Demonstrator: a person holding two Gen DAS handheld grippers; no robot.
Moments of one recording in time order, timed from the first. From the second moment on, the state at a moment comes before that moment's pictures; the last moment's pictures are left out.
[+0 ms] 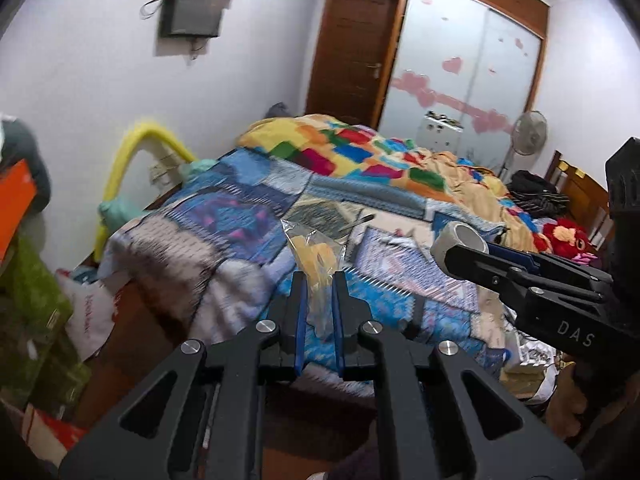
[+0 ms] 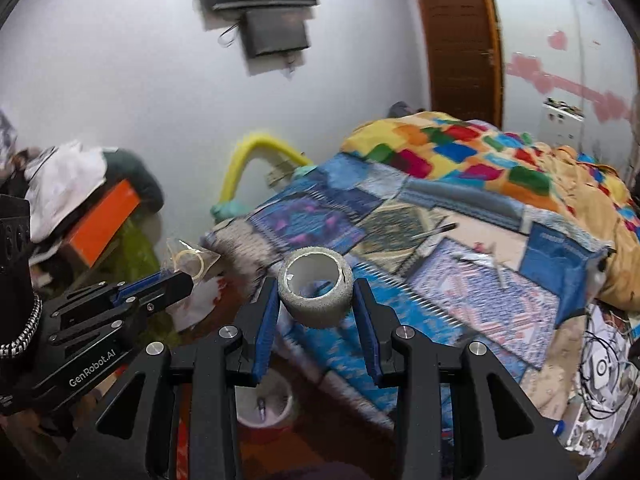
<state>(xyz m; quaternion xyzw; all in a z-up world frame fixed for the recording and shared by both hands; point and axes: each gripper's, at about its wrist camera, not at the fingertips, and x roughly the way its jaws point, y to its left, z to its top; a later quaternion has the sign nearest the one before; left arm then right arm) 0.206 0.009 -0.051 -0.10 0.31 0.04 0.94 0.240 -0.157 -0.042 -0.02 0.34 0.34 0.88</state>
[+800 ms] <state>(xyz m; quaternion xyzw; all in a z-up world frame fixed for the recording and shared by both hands) 0.149 0.142 -0.231 -0.22 0.46 0.18 0.84 0.201 0.017 -0.205 -0.14 0.50 0.42 0.75</state>
